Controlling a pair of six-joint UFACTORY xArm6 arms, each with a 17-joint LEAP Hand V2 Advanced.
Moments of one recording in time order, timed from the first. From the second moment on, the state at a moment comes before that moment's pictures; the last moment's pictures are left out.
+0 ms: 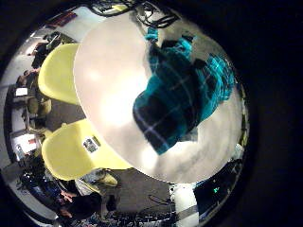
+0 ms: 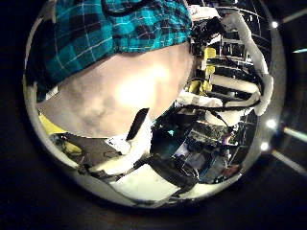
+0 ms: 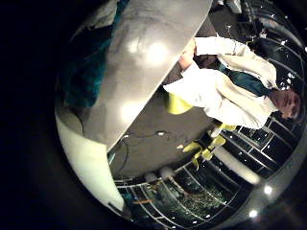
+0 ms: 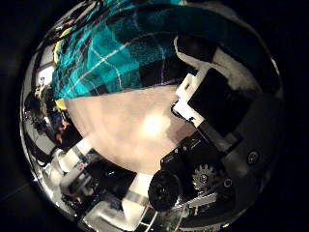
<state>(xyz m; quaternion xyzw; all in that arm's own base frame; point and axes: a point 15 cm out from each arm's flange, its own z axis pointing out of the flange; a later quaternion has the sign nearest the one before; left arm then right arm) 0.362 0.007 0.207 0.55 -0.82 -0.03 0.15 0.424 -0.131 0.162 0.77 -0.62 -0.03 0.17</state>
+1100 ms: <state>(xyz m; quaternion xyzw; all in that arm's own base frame) 0.328 0.012 0.262 0.56 -0.81 0.04 0.15 0.447 -0.068 0.304 0.80 -0.60 0.06 0.00</state>
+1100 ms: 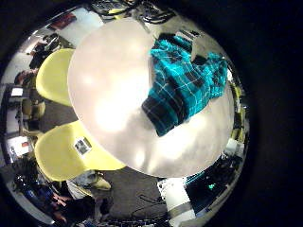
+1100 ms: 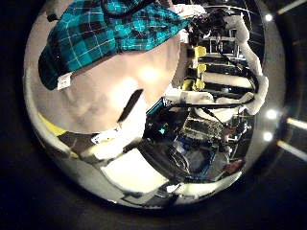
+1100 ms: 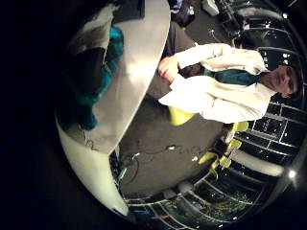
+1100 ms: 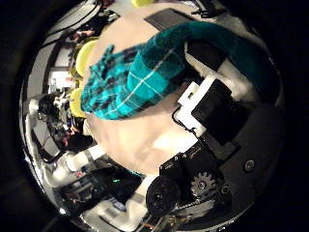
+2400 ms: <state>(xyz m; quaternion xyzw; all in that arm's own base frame) 0.234 0.137 0.285 0.68 -0.72 0.09 0.12 0.468 0.319 0.279 0.95 -0.30 0.09 0.01</state>
